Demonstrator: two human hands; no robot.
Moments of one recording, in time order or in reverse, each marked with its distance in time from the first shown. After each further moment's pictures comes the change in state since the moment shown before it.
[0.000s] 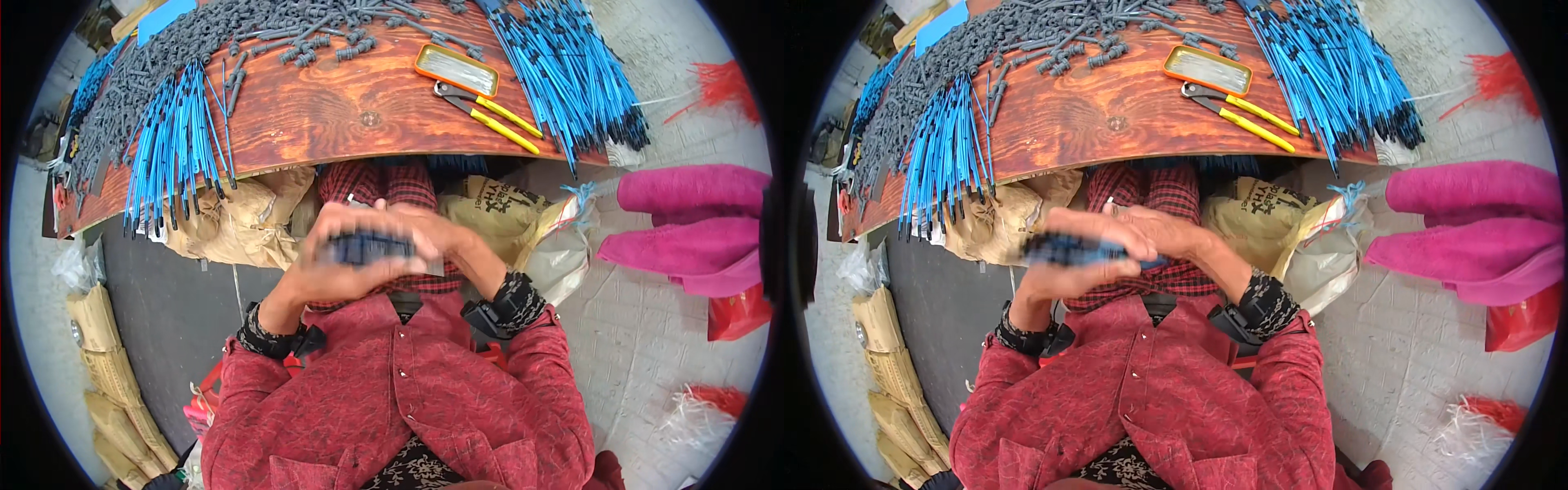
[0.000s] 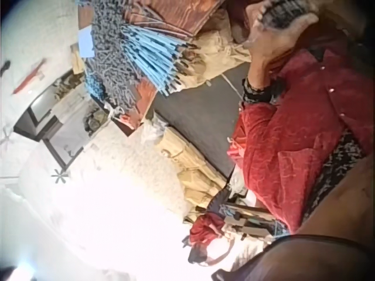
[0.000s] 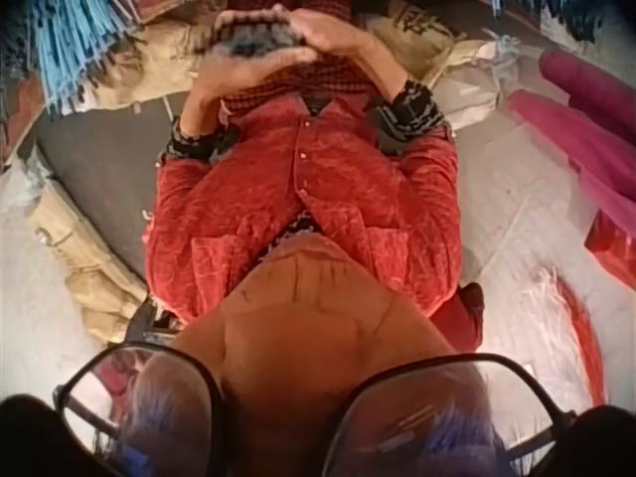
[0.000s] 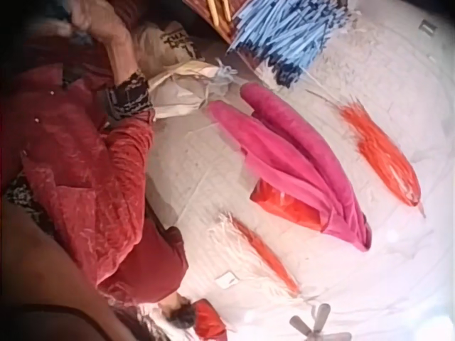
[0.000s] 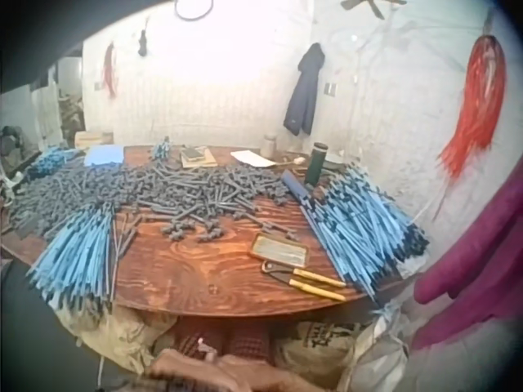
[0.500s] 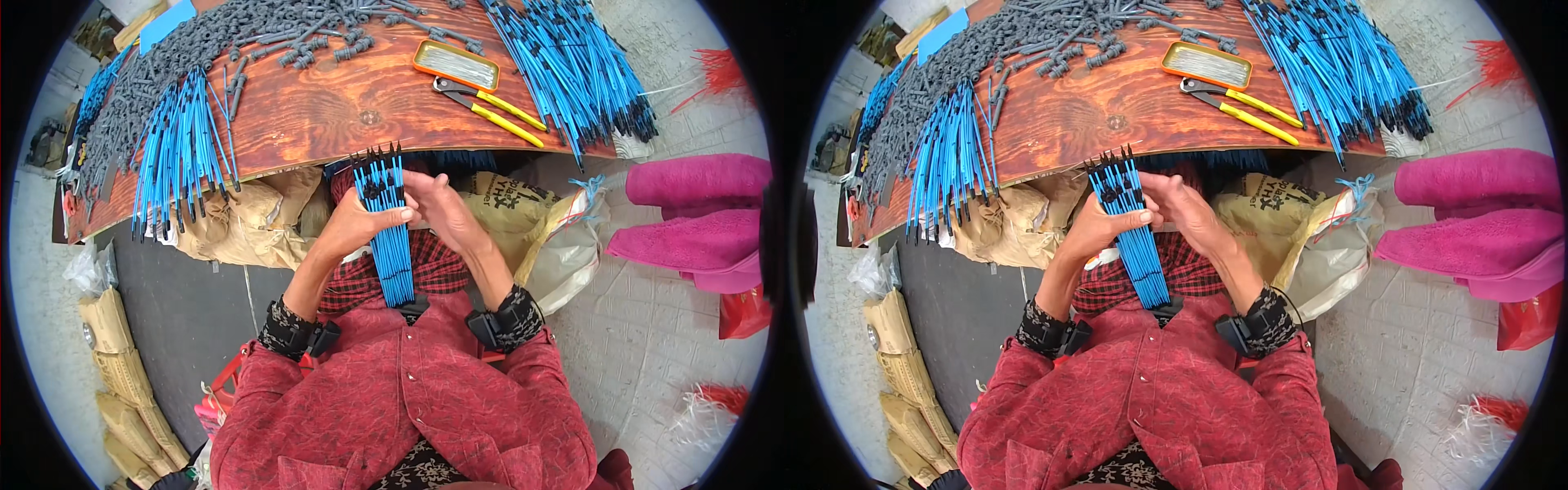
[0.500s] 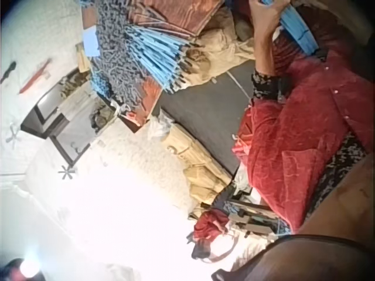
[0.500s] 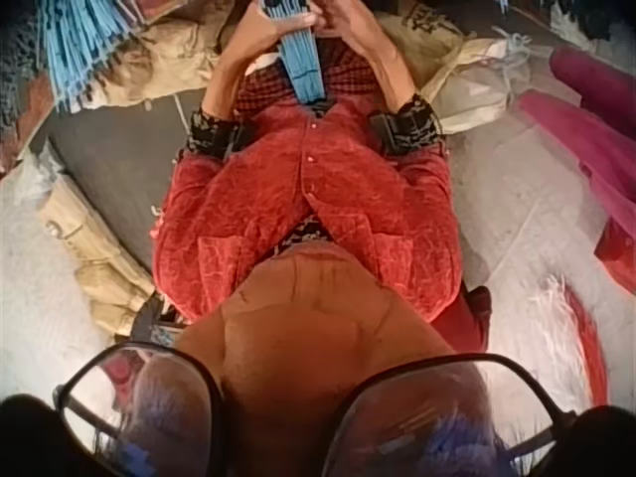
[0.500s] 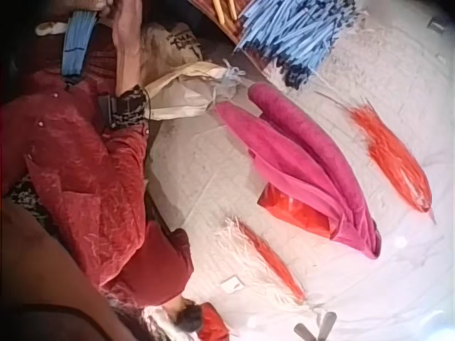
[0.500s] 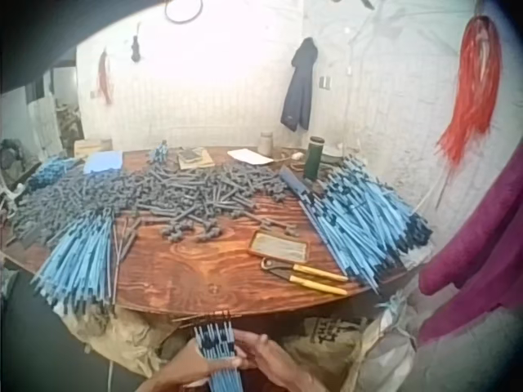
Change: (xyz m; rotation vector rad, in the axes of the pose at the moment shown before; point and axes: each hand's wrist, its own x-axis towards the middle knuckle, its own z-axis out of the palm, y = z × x) left_hand 0.016 -0.074 0.013 -0.431 0.141 -0.450; right_hand -0.017 0.019 -0.005 0.399 0.432 -0.156
